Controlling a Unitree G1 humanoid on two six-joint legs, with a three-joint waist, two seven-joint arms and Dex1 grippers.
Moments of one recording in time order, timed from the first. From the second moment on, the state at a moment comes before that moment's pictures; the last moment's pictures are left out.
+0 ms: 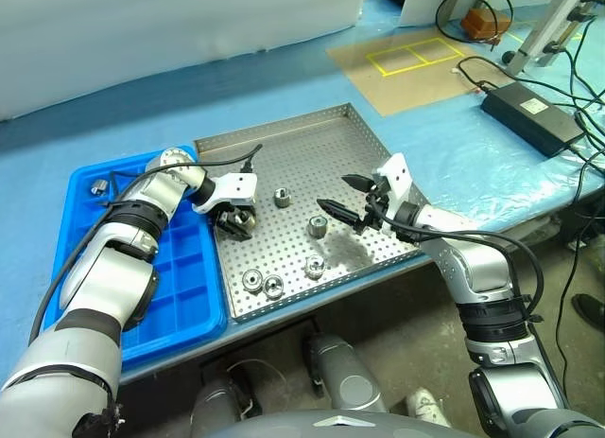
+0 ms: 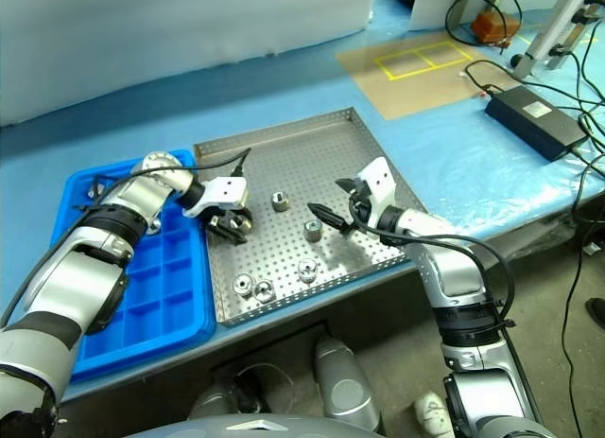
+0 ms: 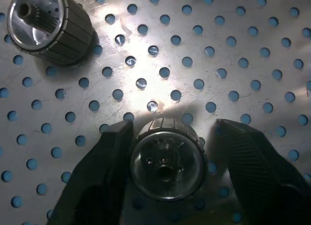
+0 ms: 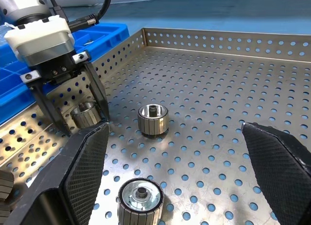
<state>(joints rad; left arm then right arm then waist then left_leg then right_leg) -1.02 0.52 -0.39 0.96 0.21 -0.20 -1.44 -0.42 -0.38 0.04 -0.11 0.34 0.55 0.72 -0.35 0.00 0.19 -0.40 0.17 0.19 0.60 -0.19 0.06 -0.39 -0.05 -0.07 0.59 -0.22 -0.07</state>
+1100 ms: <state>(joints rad) -0.17 0.98 0.41 -0.09 -0.17 0.34 -1.16 -0.72 -0.23 0.20 0.29 0.31 0.38 0.94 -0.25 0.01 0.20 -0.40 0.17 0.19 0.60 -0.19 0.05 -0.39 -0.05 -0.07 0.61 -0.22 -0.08</state>
